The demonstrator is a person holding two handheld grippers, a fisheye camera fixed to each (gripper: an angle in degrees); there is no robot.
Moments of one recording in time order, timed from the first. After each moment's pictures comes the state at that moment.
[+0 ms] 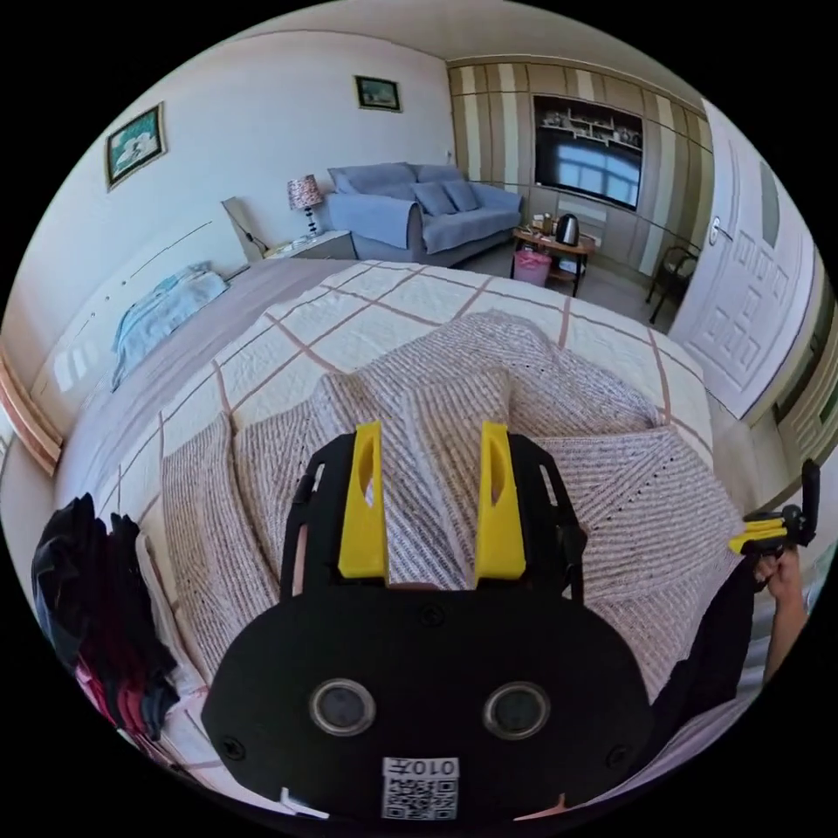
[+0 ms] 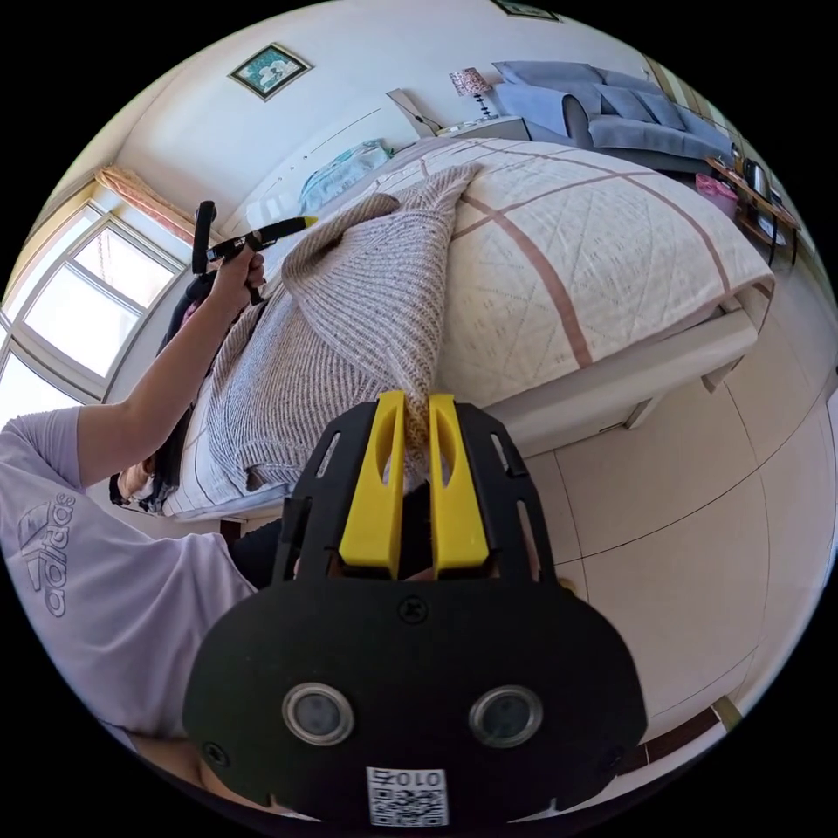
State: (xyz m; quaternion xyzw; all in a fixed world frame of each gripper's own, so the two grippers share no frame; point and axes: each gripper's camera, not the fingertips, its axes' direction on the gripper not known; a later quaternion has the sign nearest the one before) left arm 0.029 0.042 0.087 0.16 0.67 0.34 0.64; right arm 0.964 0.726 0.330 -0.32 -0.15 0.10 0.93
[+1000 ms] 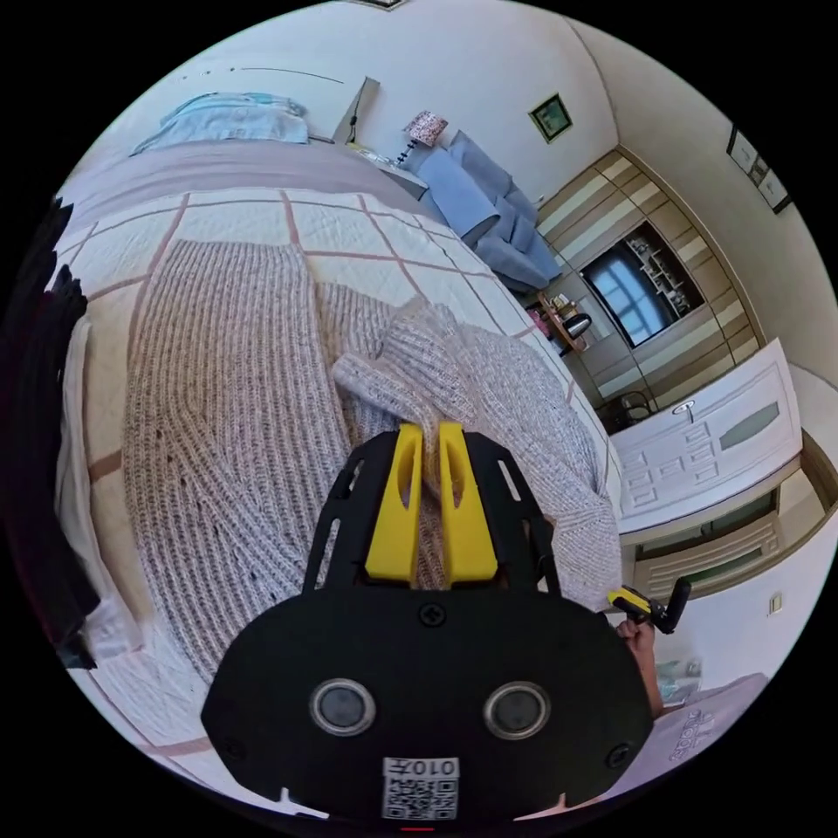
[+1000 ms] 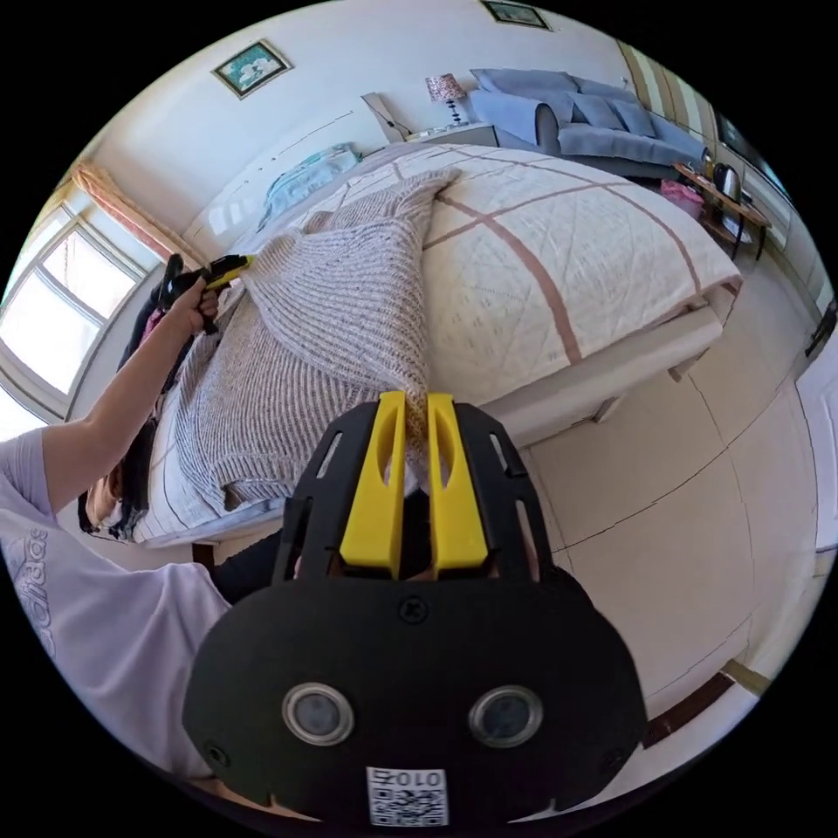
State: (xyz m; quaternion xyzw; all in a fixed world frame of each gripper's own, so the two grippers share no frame) left arm 0.076 -0.037 0.325 -0.09 0.79 0.22 0.56; right arm 0.945 0.761 0.294 -0.32 -0.07 0.10 0.94
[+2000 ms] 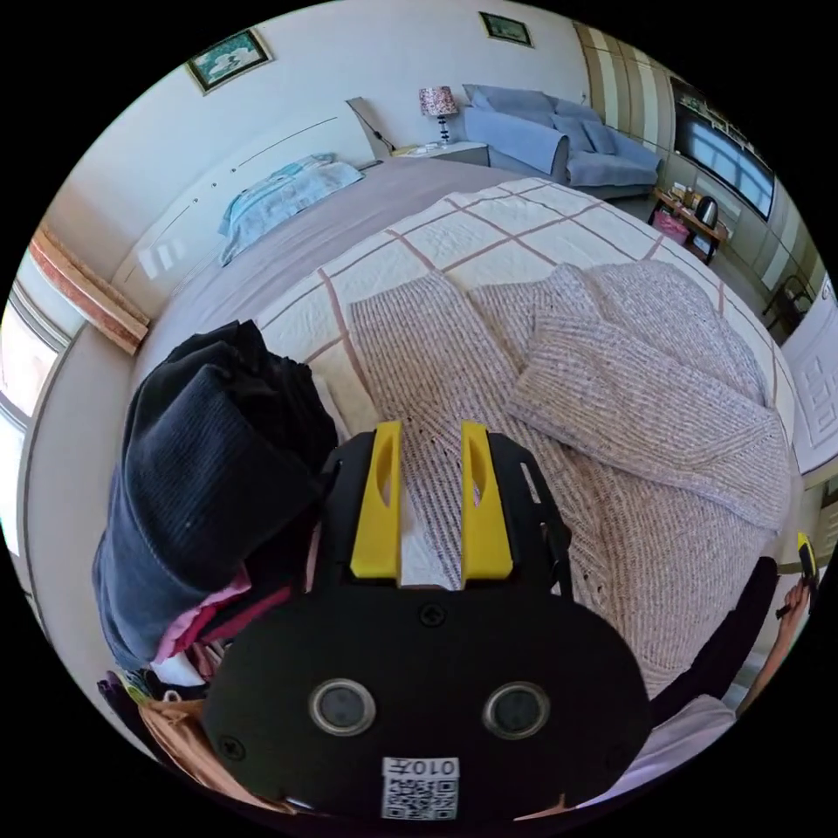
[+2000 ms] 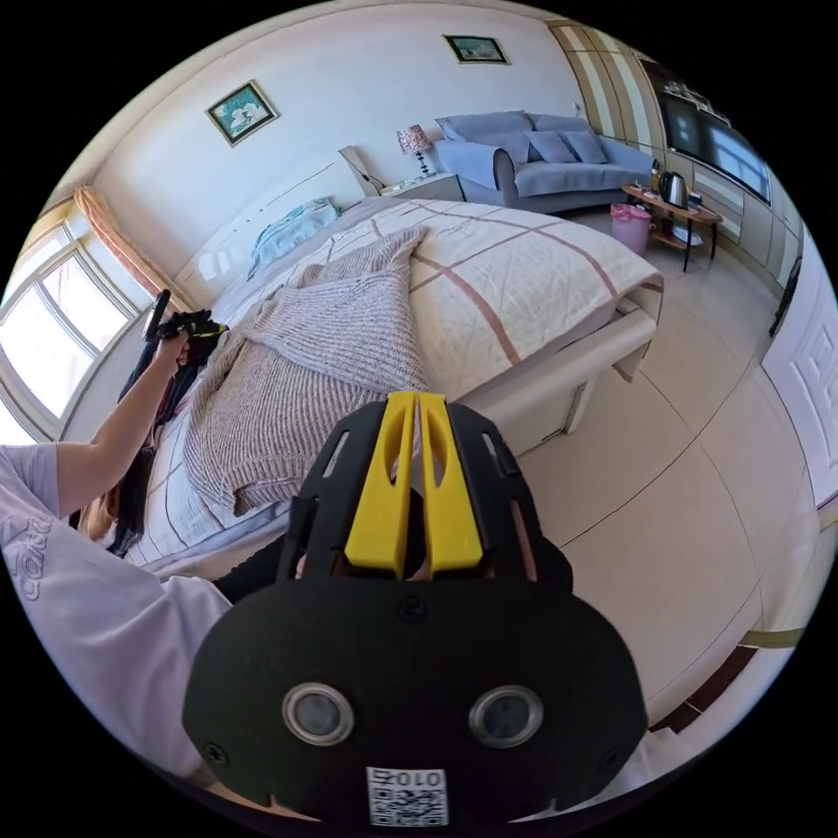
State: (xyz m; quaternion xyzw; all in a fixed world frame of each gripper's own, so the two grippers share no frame) left arm -0.035 -0.037 0.289 0.03 0.53 0.35 0.77; right arm 0.905 0.784 0.177 -0.24 -0.02 0.13 0.96
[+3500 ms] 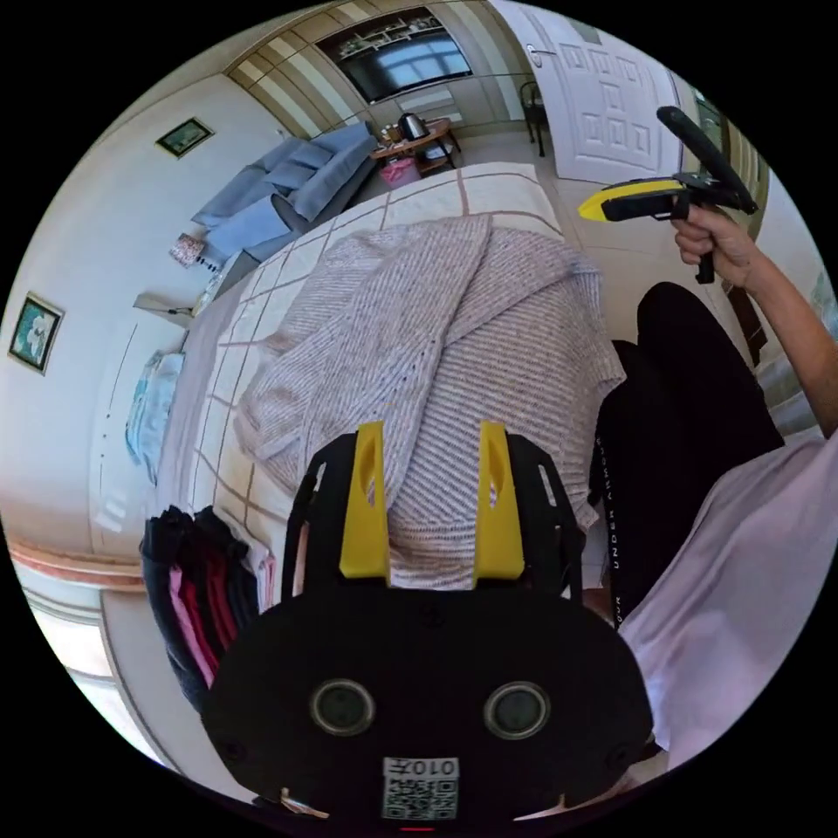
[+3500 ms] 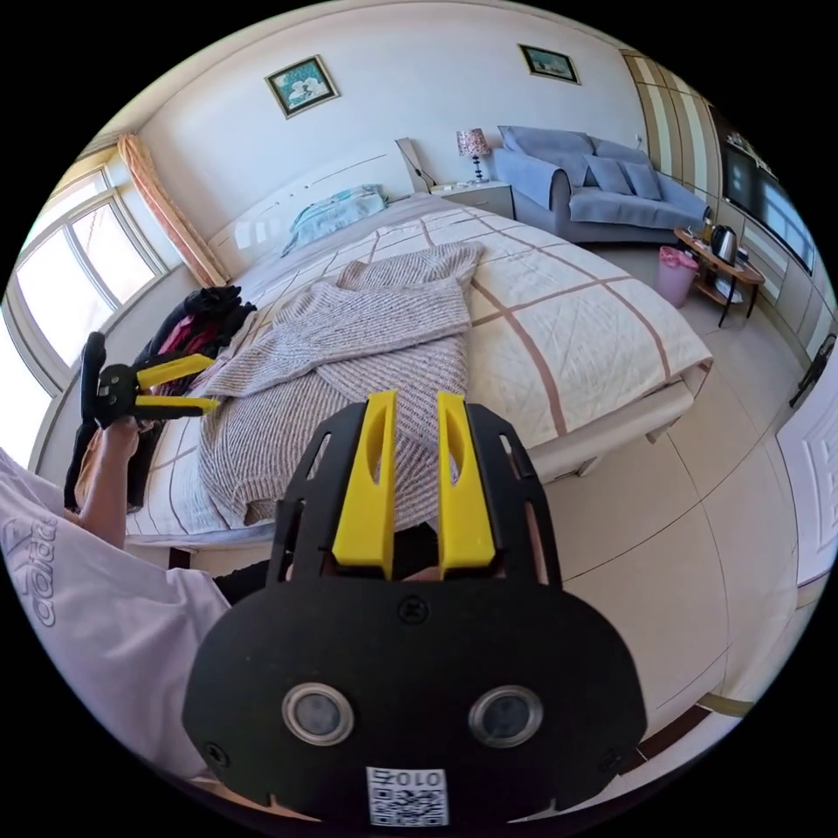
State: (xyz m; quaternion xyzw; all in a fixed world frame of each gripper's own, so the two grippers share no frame) left arm -0.241 0.222 0.033 0.28 0.53 0.56 0.57; right arm 0.859 0.666 0.222 -0.24 -0.06 0.05 0.97
